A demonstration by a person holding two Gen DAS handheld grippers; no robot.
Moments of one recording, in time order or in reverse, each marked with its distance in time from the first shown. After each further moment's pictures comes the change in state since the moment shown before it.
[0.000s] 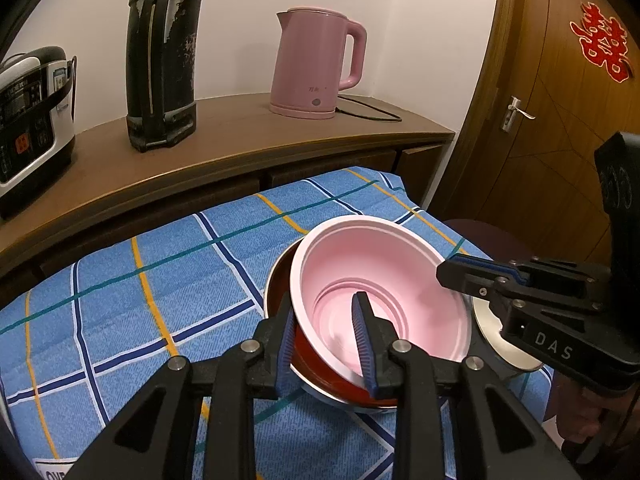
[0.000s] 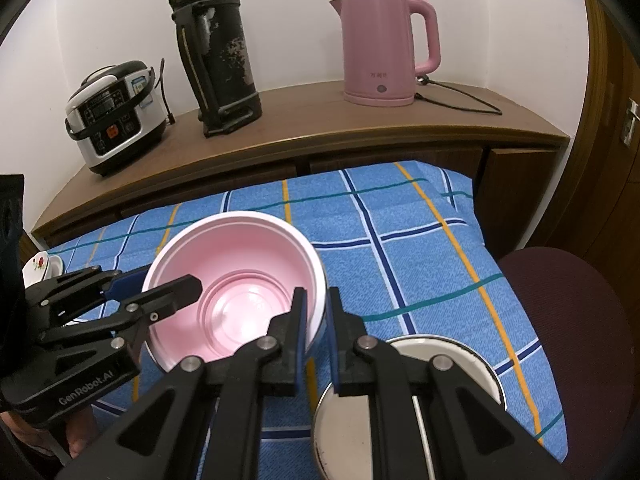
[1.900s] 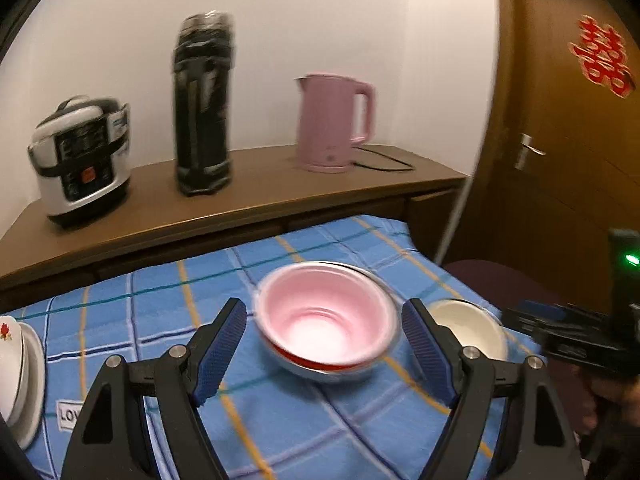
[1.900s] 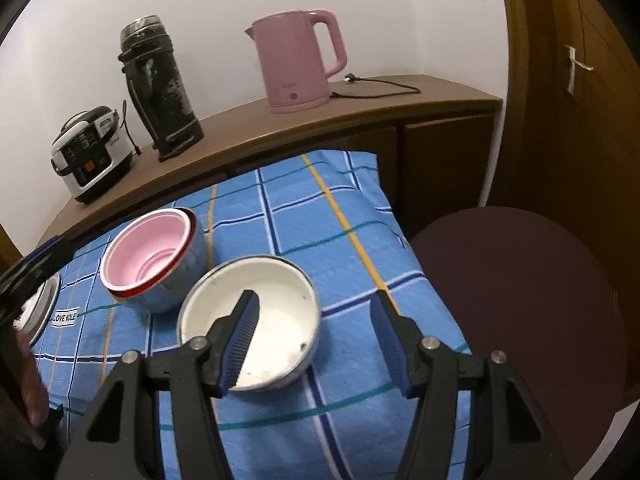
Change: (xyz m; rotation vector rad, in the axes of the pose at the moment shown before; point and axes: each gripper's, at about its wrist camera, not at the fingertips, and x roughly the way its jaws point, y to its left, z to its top) left arm -0.076 -0.058 -0.013 -0.013 -0.185 0.122; right arm -0.073 -0.102 -0.057 0.147 -0.052 -0.040
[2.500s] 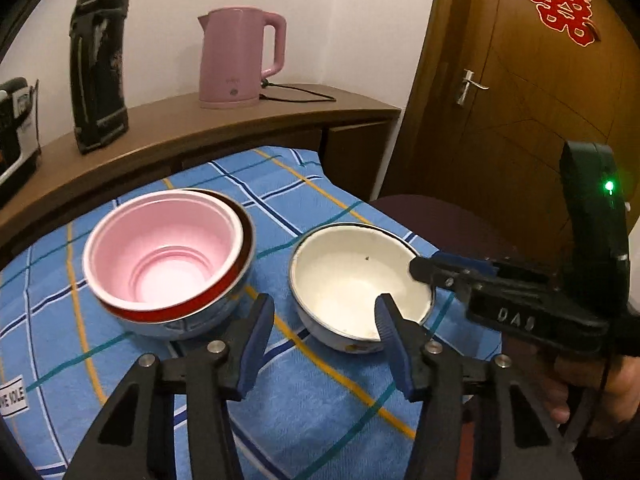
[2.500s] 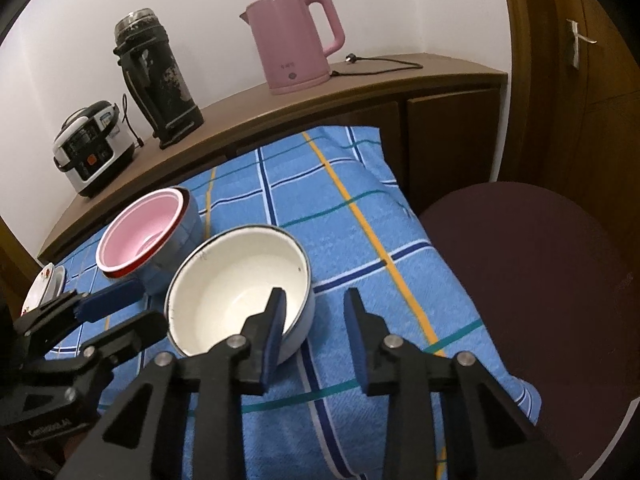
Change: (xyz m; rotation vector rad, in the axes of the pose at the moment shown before) left arm 0.060 -0.066 -0.031 0.066 0.206 -0.195; right arm 0.018 -0.007 -0.016 0.023 0.052 0.056
